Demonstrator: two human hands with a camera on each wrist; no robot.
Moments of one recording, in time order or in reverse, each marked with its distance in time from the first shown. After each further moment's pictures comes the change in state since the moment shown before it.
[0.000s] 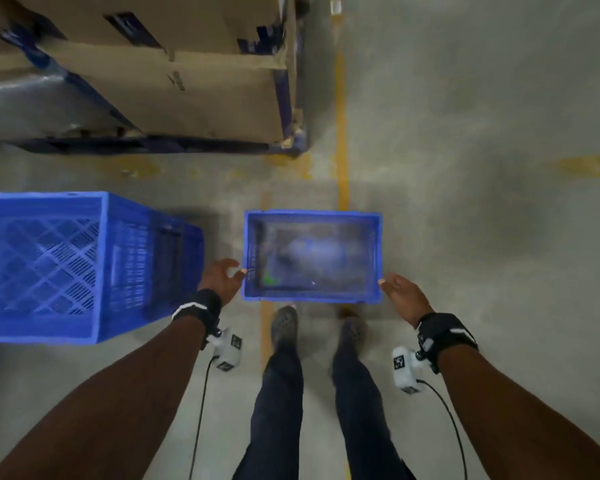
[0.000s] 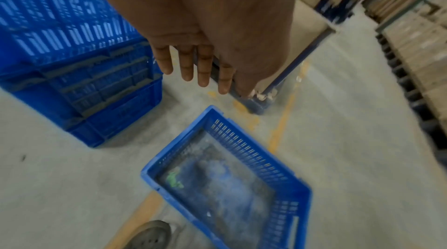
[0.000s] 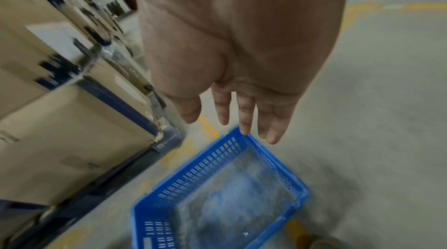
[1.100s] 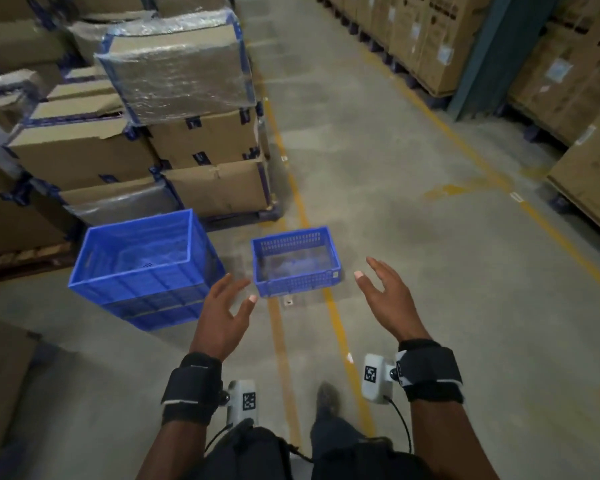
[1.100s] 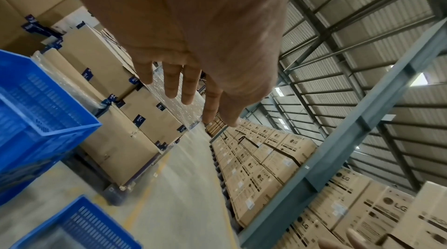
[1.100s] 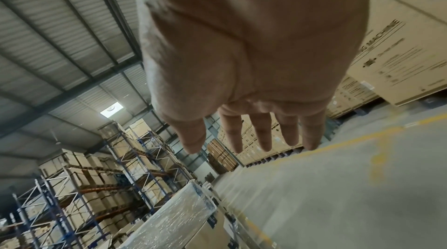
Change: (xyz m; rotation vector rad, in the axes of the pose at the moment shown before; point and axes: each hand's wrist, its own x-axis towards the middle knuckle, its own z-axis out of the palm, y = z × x) left_hand -0.736 -0.208 -0.001 -0.160 0.385 0.770; right_hand -0.737 0.211 0.130 0.362 0.558 -0.564
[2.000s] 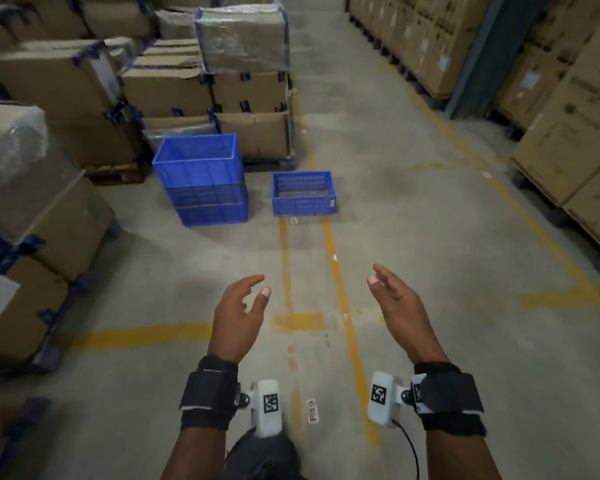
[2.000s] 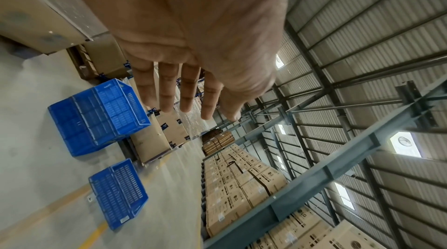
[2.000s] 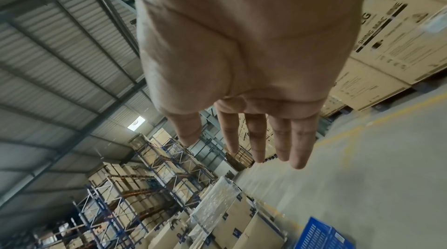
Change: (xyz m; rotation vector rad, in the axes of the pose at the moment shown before) left_hand -0.788 0.053 -0.024 -0.236 0.171 -0.042; right_hand -0.757 0.145 -0.113 0.196 -0.077 -0.050
